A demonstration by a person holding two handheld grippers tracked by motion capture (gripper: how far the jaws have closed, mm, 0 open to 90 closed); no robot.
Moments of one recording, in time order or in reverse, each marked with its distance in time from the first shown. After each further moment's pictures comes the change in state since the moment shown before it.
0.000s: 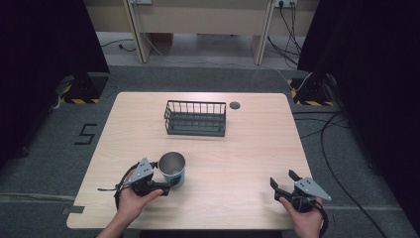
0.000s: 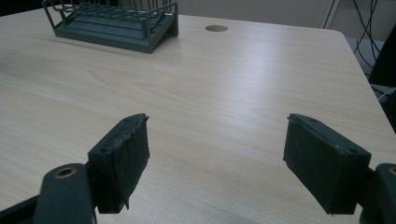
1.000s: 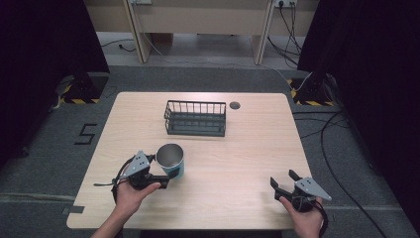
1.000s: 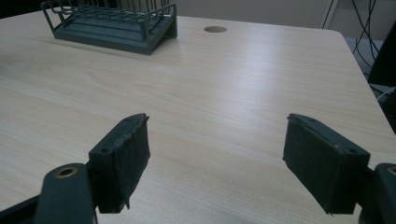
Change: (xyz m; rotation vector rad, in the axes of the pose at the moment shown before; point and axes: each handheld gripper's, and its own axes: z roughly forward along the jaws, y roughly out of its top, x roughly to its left) left arm 0.006 0.026 -0.004 -0.073 0.006 0.001; right arm -0.001 0.000 0.000 -0.004 -0.002 0.005
